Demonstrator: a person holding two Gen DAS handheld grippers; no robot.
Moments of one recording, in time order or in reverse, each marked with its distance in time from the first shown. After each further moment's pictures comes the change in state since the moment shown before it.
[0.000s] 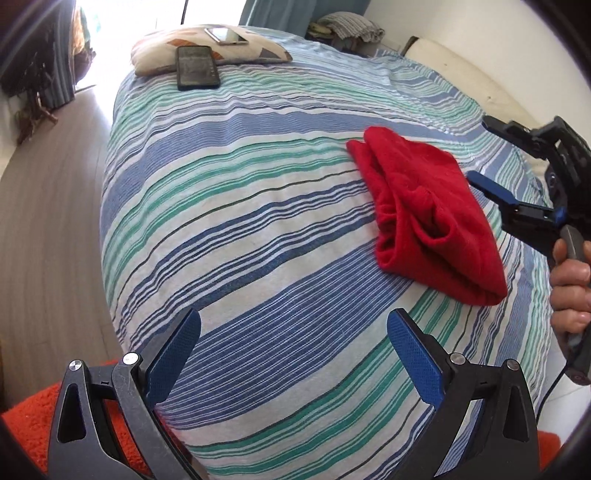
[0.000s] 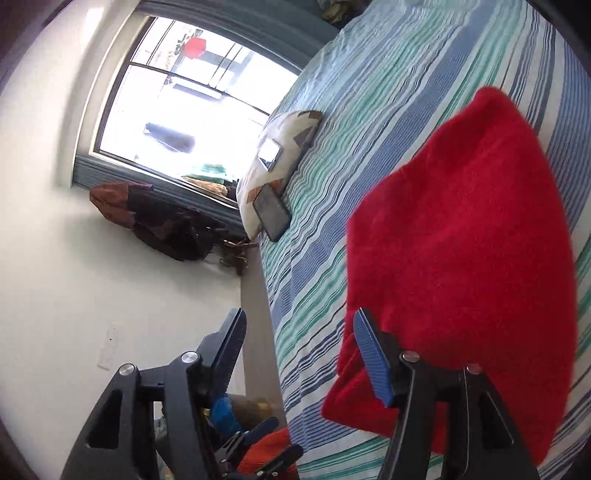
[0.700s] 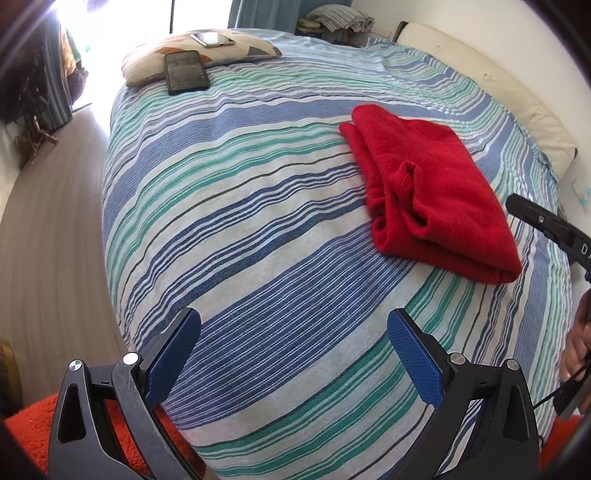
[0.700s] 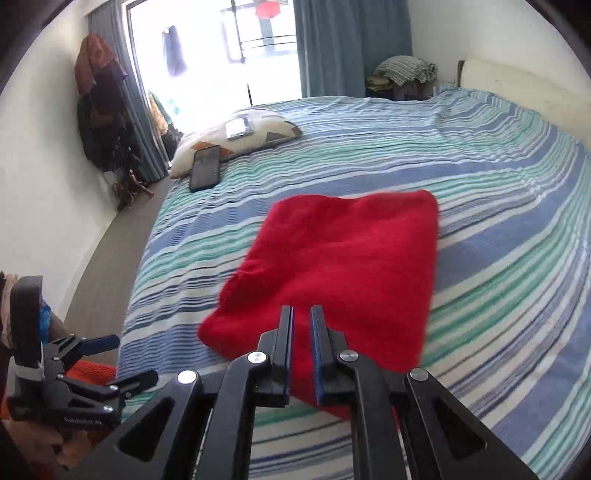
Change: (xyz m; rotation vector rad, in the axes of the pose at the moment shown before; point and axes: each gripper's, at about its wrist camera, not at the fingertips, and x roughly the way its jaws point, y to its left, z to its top) left arm 0.007 -0.018 -0.012 0.100 0.003 0.067; right arm -0.026 0.032 -0.080 -0.561 -0.083 -0.553
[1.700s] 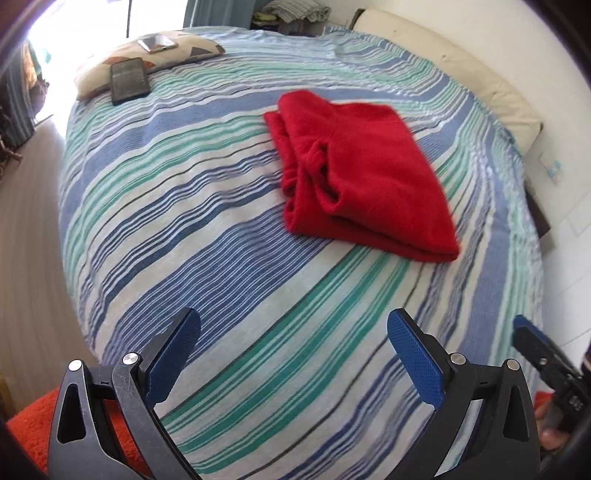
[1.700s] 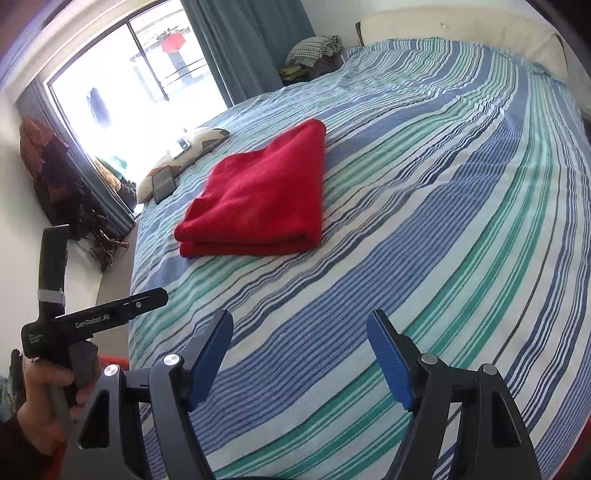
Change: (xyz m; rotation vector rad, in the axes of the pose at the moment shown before) left arm -0.014 -0.042 0.004 0.065 0.024 -0.191; right arm -0.085 -0.043 -0.113 0.355 -0.030 -0.013
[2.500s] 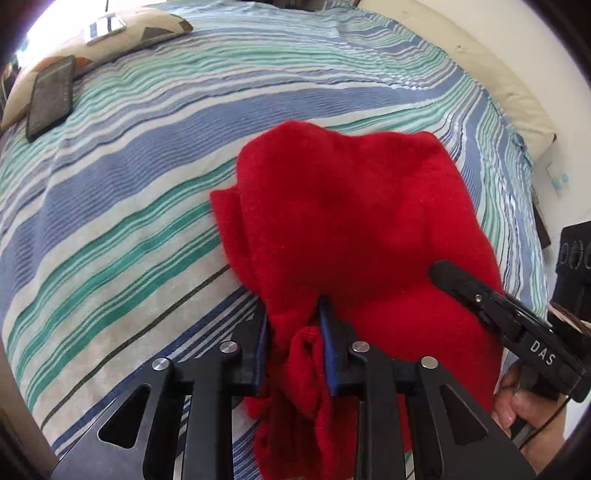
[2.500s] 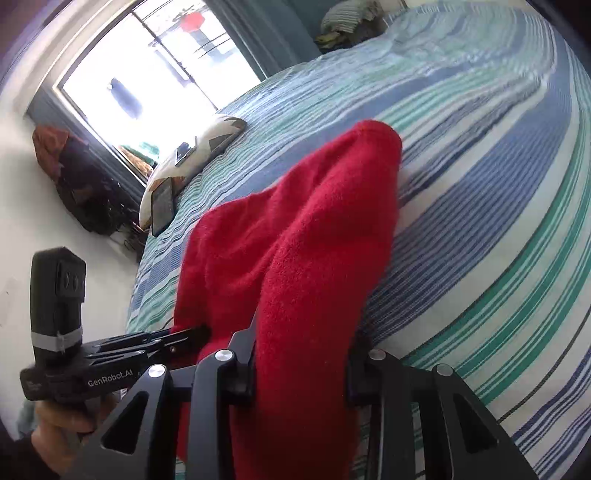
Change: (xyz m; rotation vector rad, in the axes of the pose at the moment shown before) left arm 0.105 -0.013 0.124 0.004 0.115 0.011; right arm 0.188 0.009 0.158 -0.067 0.125 0.193
